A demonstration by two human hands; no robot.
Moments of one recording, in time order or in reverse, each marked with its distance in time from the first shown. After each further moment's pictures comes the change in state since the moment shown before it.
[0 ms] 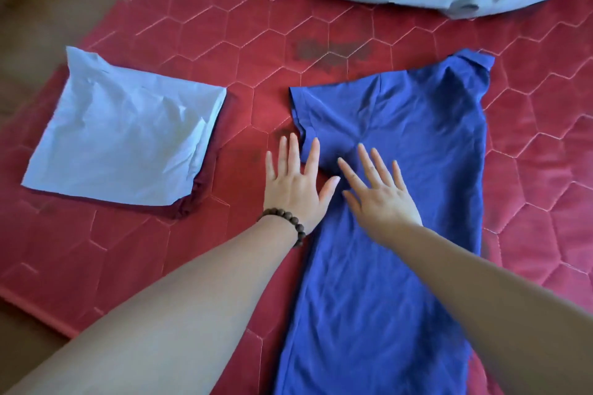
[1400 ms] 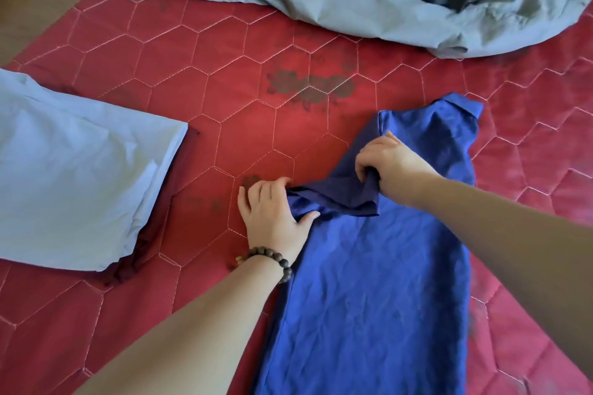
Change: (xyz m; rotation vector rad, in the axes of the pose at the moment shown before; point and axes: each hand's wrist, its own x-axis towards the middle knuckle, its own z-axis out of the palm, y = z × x) left_hand 0.059 0.020 0.028 -0.347 0.183 -0.267; right_hand 0.117 0.090 -0.084 0.147 -0.034 -0.272
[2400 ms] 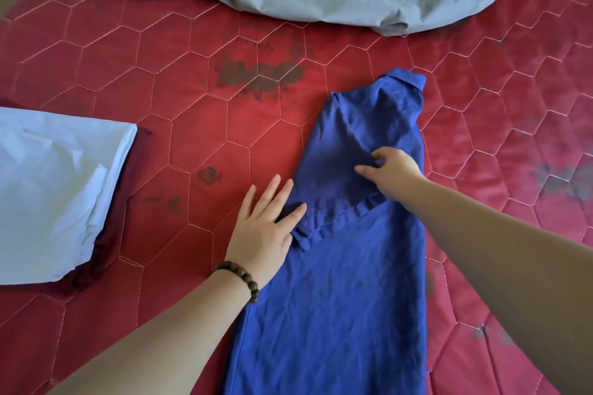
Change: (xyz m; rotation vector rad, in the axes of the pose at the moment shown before) left_hand -0.036 0.009 -0.002 0.161 -0.186 0.677; right_hand -0.058 0.037 0.034 0.638 0.145 0.816
